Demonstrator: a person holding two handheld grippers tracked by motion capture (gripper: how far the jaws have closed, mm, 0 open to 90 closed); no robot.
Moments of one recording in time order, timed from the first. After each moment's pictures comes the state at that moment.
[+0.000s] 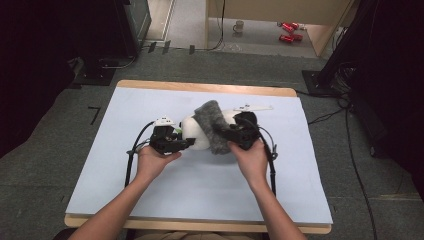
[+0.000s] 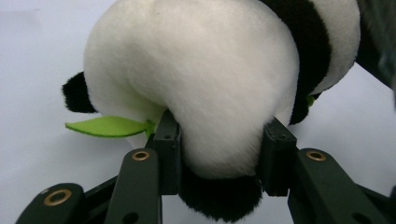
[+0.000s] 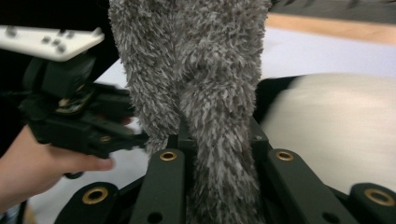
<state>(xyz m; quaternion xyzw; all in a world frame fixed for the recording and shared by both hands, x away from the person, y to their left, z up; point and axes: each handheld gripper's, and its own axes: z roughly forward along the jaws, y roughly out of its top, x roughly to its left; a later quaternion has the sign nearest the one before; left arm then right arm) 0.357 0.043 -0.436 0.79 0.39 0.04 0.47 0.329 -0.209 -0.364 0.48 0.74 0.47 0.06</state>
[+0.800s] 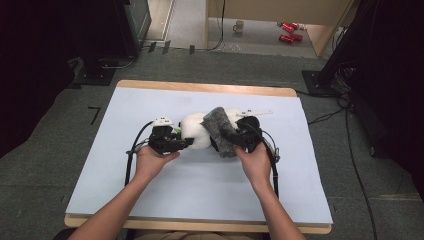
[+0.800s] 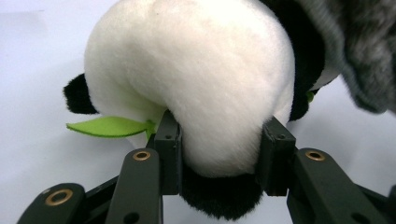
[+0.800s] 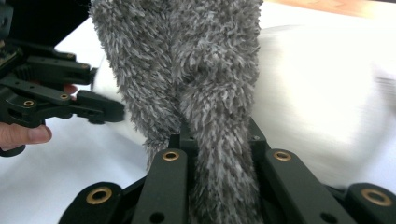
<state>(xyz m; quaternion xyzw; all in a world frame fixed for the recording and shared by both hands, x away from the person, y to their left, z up) 0.361 0.049 -0.439 0.79 0.39 0.04 0.47 0.334 -0.235 -0.385 0.51 0.75 0.42 0.10</state>
